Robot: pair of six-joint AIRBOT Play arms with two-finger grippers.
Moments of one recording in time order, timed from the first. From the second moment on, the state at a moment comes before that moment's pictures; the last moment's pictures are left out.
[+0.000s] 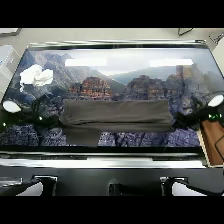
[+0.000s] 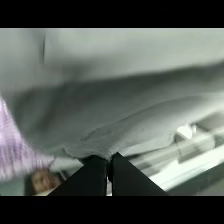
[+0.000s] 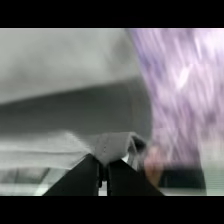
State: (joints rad) left arm 0.15 -1.28 0.97 0.96 -1.31 -1.31; right arm -0.33 -1.42 1.13 -1.24 1.36 1.51
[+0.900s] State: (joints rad) left arm 0.10 -1.86 1.58 0.97 -1.32 -1.44; right arm -0.26 -1.78 1.52 -1.18 1.23 1.64
